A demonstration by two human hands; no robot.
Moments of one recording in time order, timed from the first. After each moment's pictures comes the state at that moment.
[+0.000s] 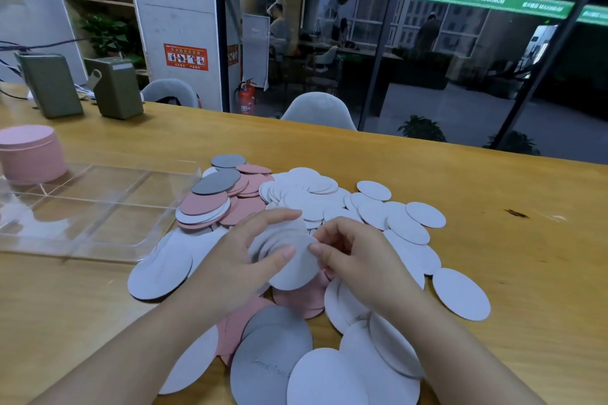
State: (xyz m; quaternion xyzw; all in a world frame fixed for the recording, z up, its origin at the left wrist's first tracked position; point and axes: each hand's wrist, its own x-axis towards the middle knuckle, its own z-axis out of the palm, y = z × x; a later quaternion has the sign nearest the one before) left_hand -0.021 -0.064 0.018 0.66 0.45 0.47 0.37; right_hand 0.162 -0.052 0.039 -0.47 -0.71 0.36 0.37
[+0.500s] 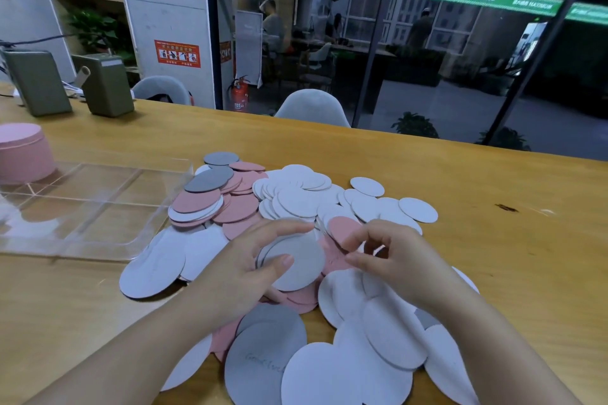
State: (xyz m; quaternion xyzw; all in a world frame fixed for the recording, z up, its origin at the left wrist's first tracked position) left_hand -0.010 -0.073 0.019 0.65 0.39 0.45 0.48; right_hand 0.208 -0.056 0.047 -0.52 -0.76 0.27 0.30
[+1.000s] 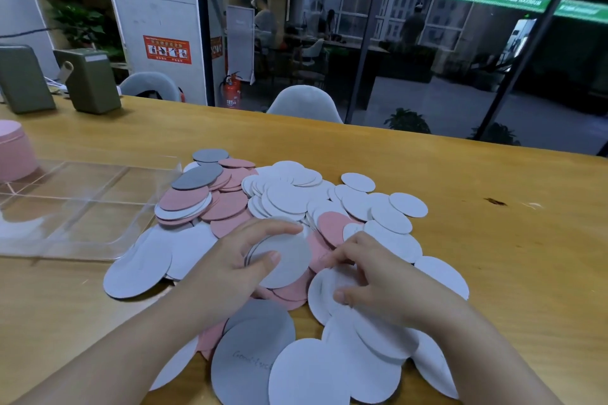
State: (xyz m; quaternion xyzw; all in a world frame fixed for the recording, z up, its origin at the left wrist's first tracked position) left_hand -0.010 -0.070 0.012 0.65 0.41 0.44 0.45; right_hand 0.210 -0.065 0.036 -0.54 -0.79 0.27 0.12
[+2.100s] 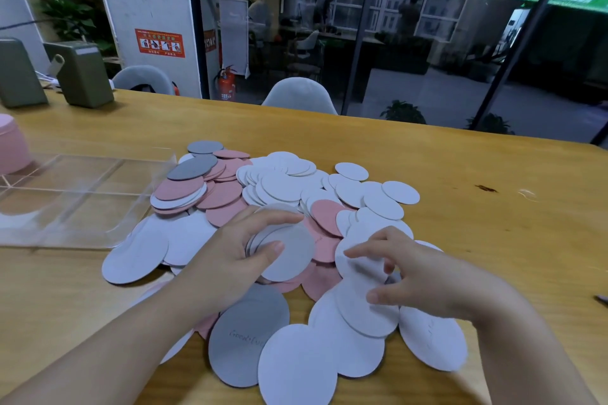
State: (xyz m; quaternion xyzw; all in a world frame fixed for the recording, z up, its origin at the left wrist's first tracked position) left_hand -0.005 -0.075 0.014 0.73 0.43 0.42 0.33; right_hand 0.247 -0.088 0.055 -0.57 -0.77 0.29 0.03
